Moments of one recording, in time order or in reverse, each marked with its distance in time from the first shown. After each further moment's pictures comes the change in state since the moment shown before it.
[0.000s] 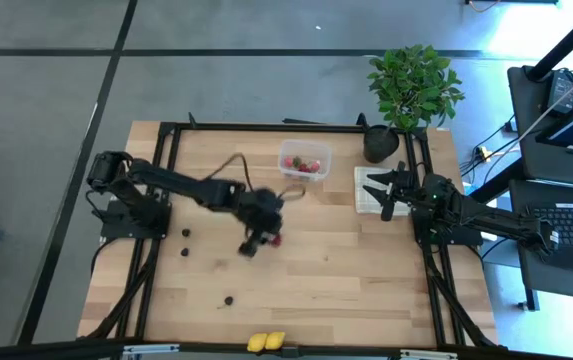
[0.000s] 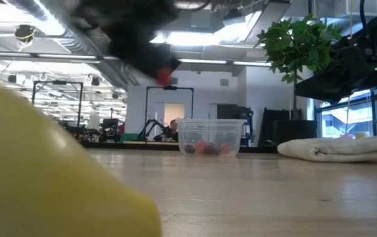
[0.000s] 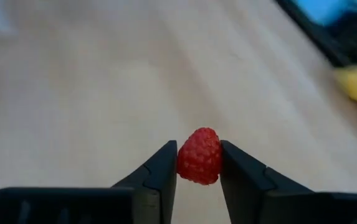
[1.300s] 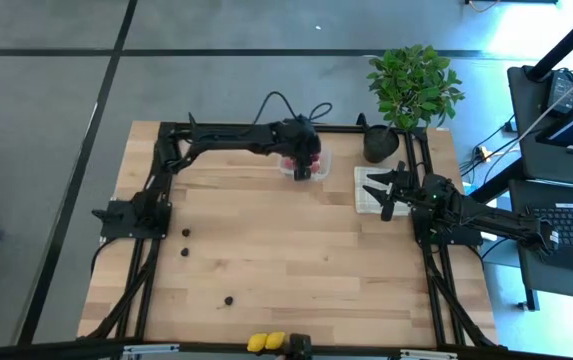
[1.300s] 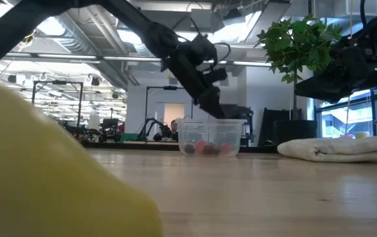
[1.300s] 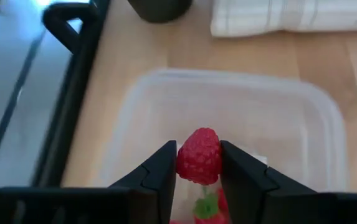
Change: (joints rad) left arm 0.471 0.525 0.588 -0.013 -0.233 0.132; right arm 0.000 0.000 0.000 0.000 0.001 -0.020
